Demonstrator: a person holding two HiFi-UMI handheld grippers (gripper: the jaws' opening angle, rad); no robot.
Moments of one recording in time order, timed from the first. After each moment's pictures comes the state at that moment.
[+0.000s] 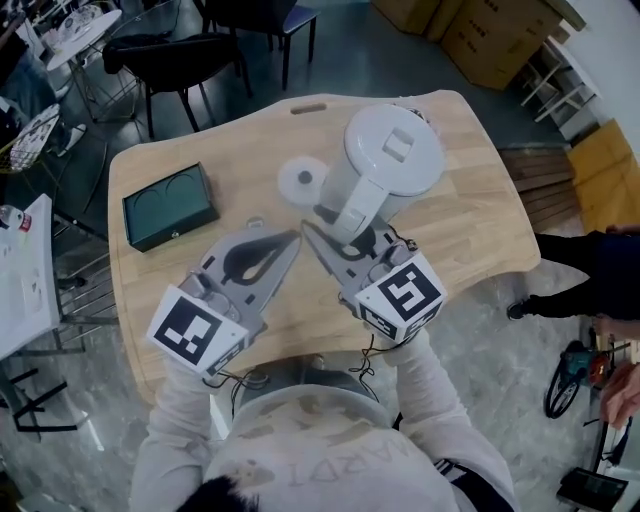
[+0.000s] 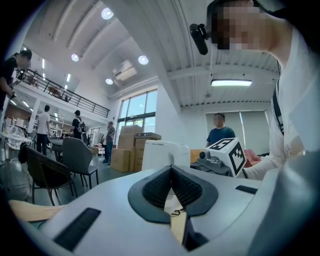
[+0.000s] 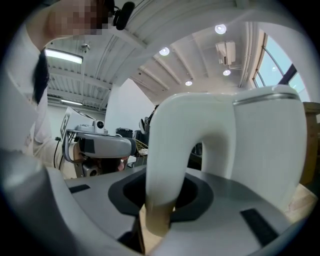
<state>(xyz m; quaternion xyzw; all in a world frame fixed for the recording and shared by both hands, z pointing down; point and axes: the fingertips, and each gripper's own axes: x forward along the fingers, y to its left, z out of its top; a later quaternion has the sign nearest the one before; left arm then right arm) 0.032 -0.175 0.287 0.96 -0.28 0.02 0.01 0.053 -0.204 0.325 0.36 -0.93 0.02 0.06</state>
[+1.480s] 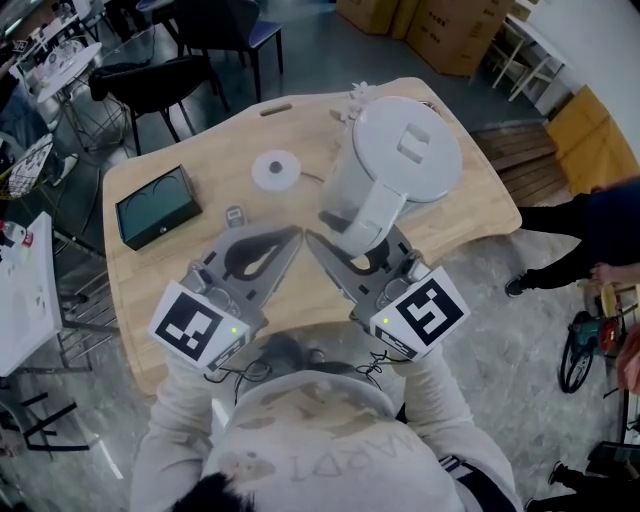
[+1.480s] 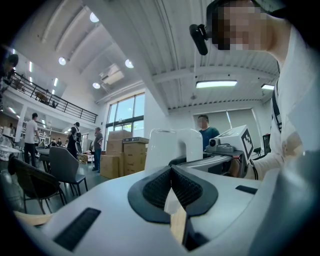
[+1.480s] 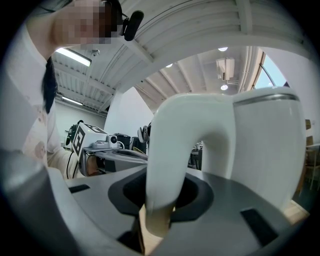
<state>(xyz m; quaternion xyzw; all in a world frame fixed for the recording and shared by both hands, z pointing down) 0.089 -0.073 0.256 0.97 -0.22 0.01 -0.04 0.109 -0.072 0.259 0.40 -0.92 -0.03 0.02</state>
